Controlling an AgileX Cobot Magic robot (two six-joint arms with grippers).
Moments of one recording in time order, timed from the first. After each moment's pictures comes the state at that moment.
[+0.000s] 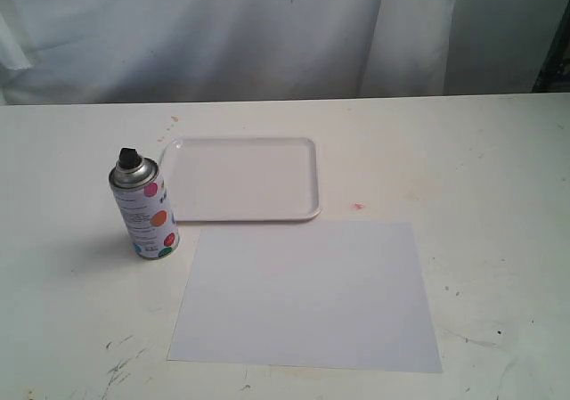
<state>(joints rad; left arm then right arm) 0.03 0.69 -0.61 -0.01 0.36 -0.14 0.06 0.01 0.00 0.02 0.35 0.08</state>
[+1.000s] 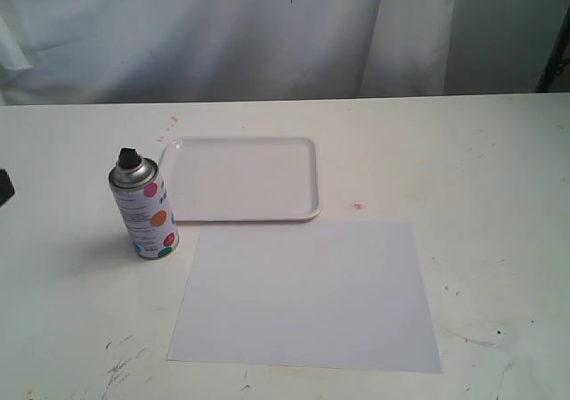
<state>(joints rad) -0.20 0.91 -0.36 0.01 -0.27 -0.06 0.06 0.01 0.00 0.02 0.35 0.08</state>
